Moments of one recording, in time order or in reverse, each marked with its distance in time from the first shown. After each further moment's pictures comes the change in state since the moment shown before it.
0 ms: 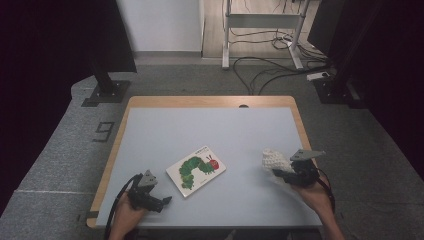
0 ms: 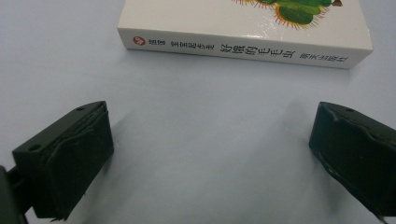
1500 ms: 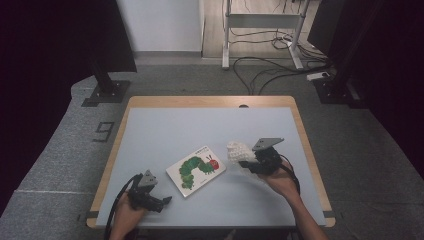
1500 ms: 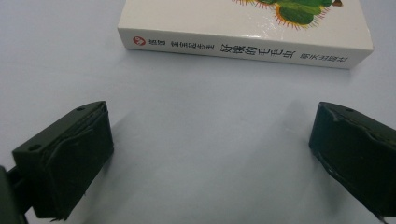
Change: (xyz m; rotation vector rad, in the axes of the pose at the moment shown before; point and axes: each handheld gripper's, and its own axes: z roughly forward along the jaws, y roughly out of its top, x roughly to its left) left arm 0.000 0.000 0.000 0.000 0.002 -0.001; right arm 0.049 0.070 0.066 -0.007 0.130 -0.158
